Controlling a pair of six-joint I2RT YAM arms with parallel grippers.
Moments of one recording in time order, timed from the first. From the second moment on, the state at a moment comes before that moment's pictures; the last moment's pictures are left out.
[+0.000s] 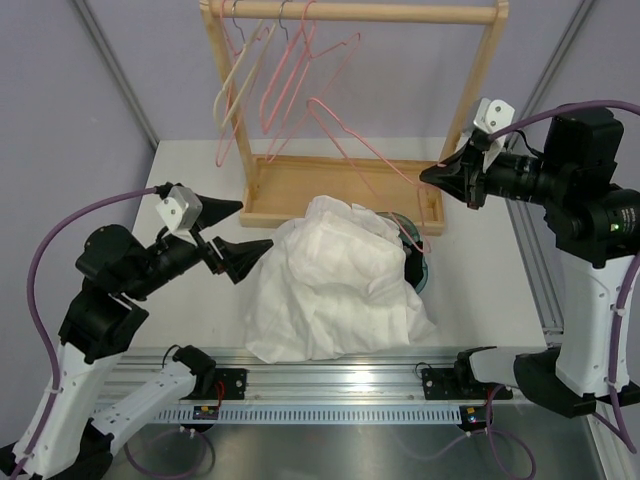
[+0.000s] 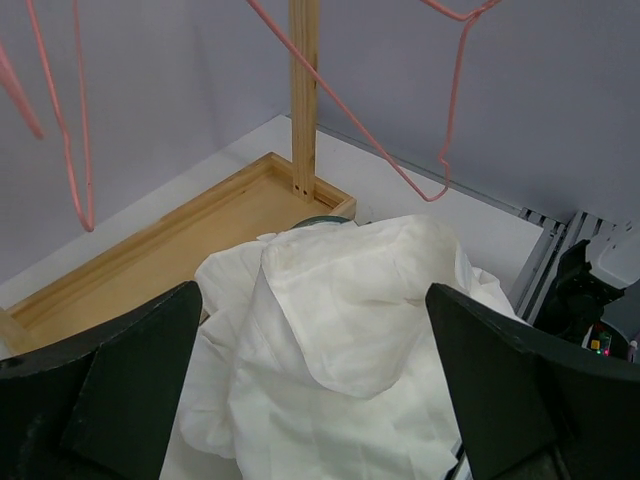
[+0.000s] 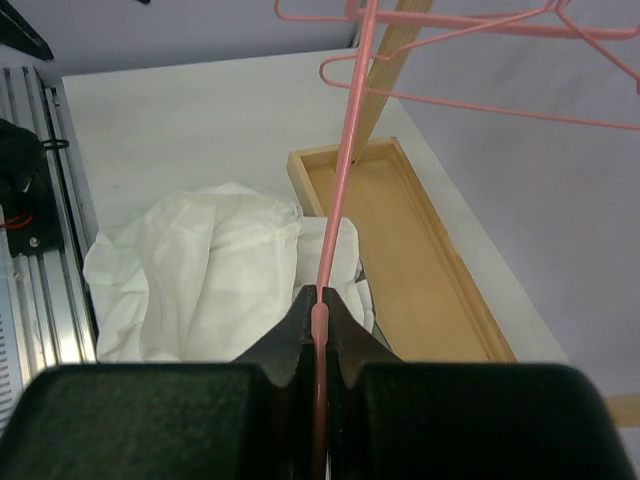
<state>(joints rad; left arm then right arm) -0.54 0.68 1.23 -0.50 0.39 -0.06 0.20 1.30 2.16 -1.20 -0.84 -0.54</state>
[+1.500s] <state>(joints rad) -1.12 1.36 1.47 -0.15 -0.07 0.93 0.30 1.14 1.92 -1.37 -0.33 -1.21</state>
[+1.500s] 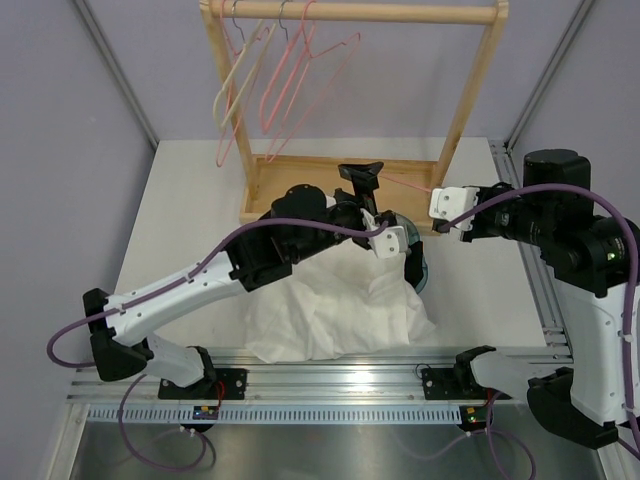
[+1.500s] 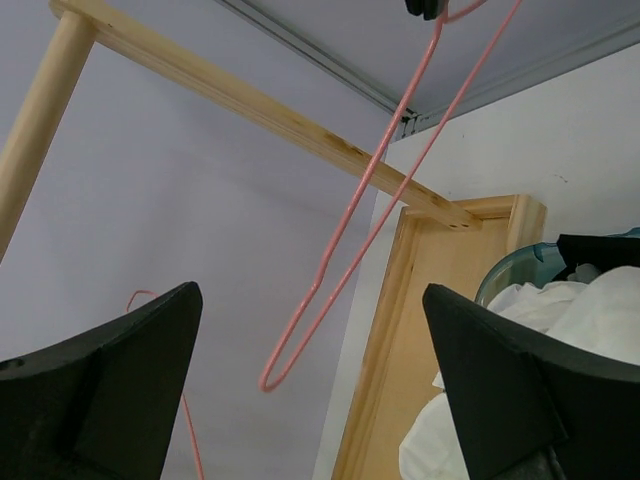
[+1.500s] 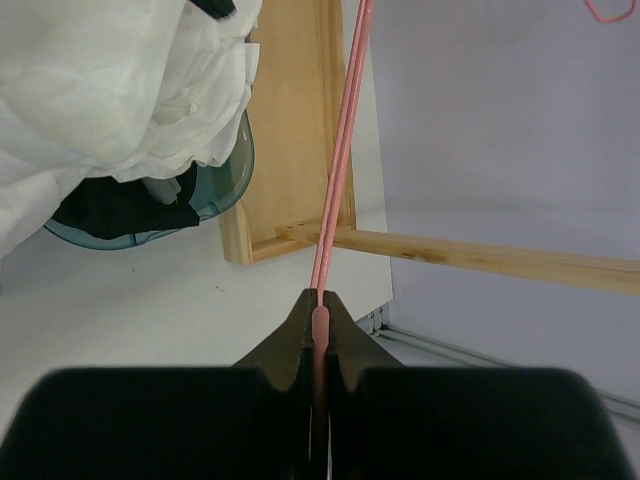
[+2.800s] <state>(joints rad) -1.04 1.33 1.38 -0.31 0.10 0.69 0.41 1.16 1.89 -1.35 -0.44 -1.09</state>
